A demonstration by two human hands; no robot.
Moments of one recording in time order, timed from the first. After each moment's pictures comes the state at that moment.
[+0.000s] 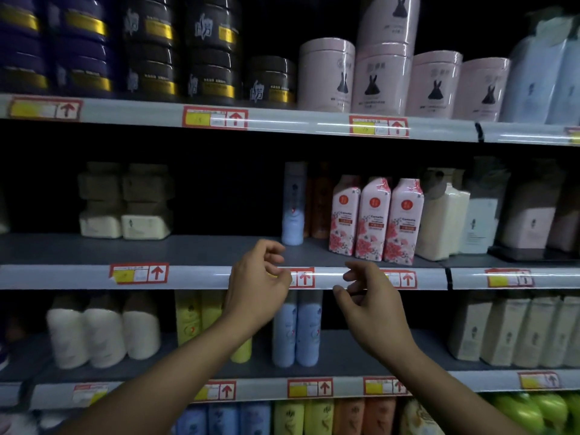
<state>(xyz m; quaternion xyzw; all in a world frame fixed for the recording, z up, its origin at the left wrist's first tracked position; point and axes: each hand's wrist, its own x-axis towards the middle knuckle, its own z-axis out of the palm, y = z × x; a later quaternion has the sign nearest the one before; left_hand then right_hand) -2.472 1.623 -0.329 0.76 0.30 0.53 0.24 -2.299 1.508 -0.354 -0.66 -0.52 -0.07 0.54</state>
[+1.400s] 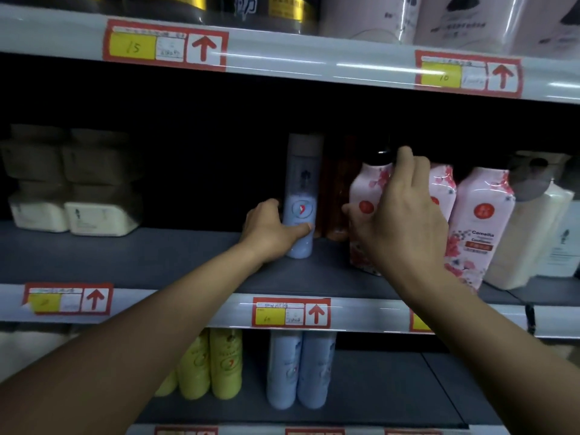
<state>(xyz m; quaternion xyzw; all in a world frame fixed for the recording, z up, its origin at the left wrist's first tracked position) -2.367 1.799 -0.283 0.76 0.41 0.42 0.28 -2.240 1.643 -0.246 -0.74 -0.44 -0.35 0.36</state>
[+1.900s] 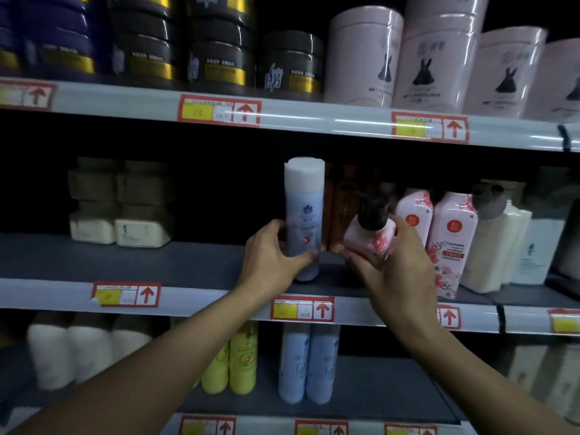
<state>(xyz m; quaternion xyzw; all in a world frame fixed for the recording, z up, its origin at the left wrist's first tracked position) -2.425 1.720 -0.289 0.75 0.32 0.51 0.25 -2.262 1.587 -0.289 -0.65 -0.51 -0.24 0.52</state>
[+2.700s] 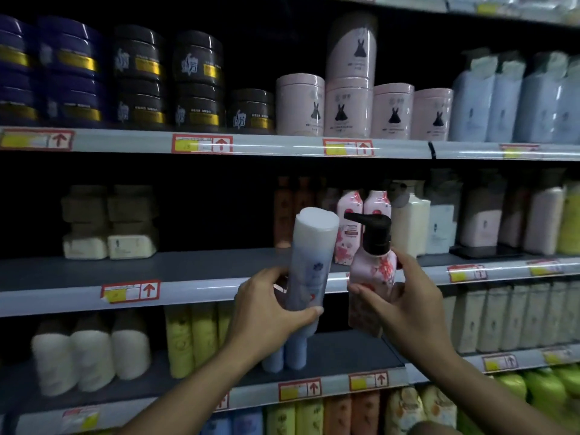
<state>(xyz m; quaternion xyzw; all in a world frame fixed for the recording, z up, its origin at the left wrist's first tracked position) -2.485 1.570 -0.320 0.80 0.27 0.49 0.22 -2.288 1.430 -0.321 -0.64 -0.50 -0.19 0.55</state>
